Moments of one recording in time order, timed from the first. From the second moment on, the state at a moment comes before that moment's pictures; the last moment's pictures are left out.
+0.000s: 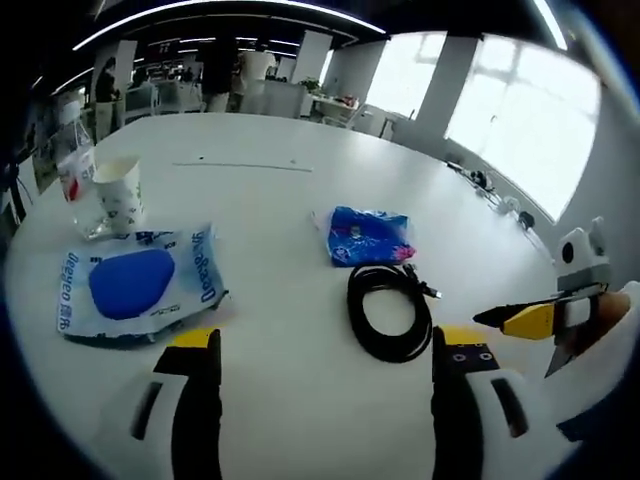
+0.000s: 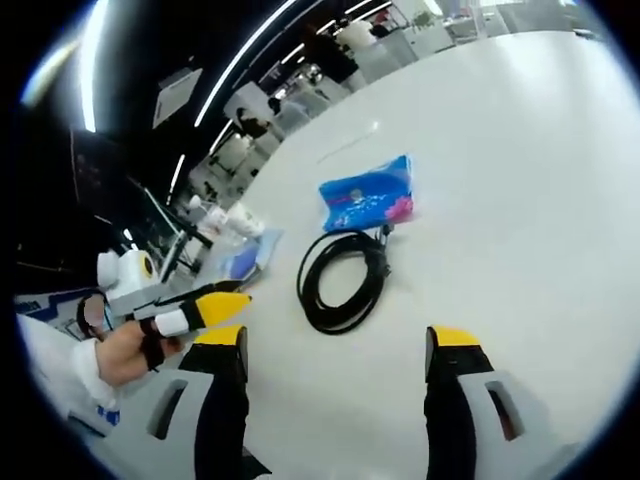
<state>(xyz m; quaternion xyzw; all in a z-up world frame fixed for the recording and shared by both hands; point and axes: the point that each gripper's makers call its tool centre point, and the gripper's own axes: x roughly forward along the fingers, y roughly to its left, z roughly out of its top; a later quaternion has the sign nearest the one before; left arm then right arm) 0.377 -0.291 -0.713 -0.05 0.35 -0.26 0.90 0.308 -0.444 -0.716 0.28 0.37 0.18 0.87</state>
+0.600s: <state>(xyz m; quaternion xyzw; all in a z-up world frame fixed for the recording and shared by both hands) 0.393 -0.229 -0.699 -0.08 0.33 -0.23 0.91 0.296 -0.450 -0.709 0.28 0.37 0.15 0.88</state>
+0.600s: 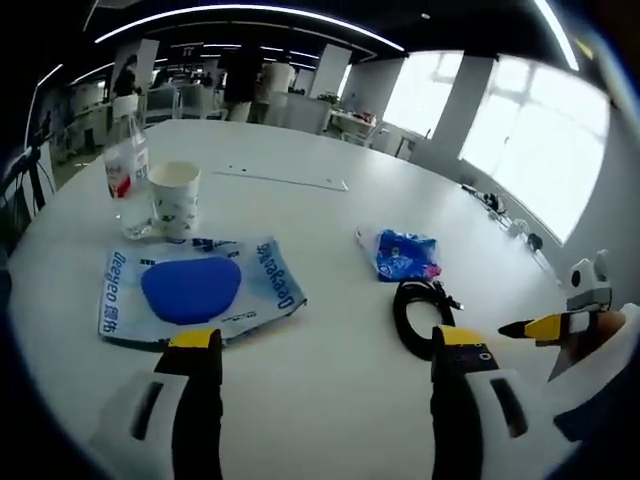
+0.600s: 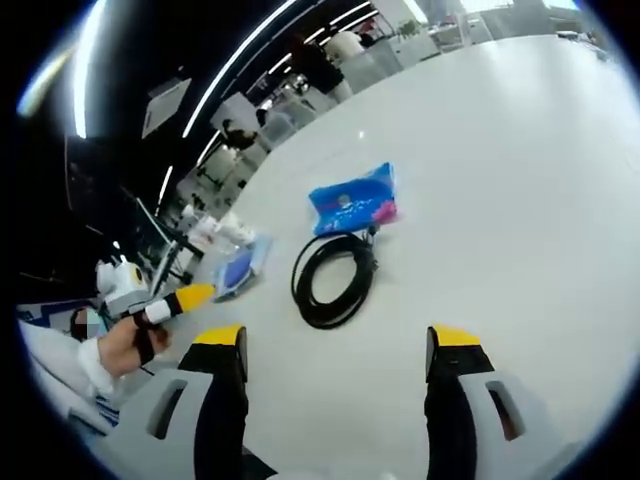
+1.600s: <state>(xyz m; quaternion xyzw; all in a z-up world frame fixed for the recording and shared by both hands) 0.411 -0.162 -0.697 -0.07 0.33 -0.20 0.92 0.396 -0.385 -0.640 0.14 0.31 0.30 0.89</state>
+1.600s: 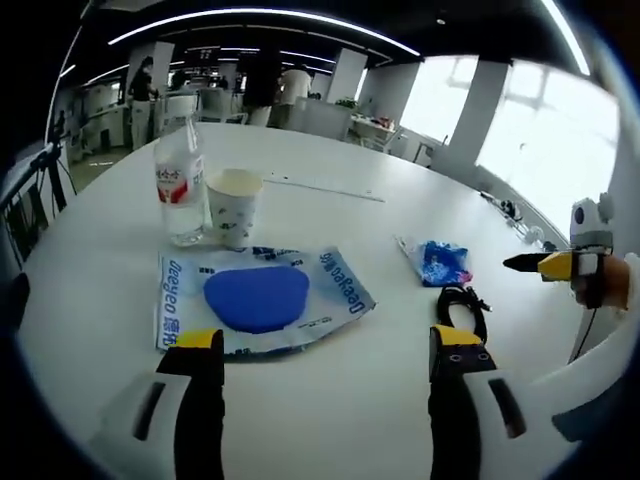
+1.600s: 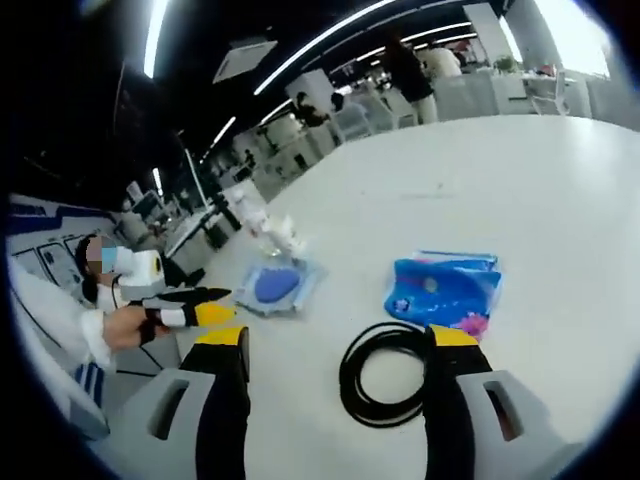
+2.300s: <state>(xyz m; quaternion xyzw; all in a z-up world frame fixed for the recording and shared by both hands) 0.429 -0.112 -0.693 -0.06 0.33 -0.17 0.93 0.445 -0.307 -0.620 0.09 0.30 0.38 0.87</state>
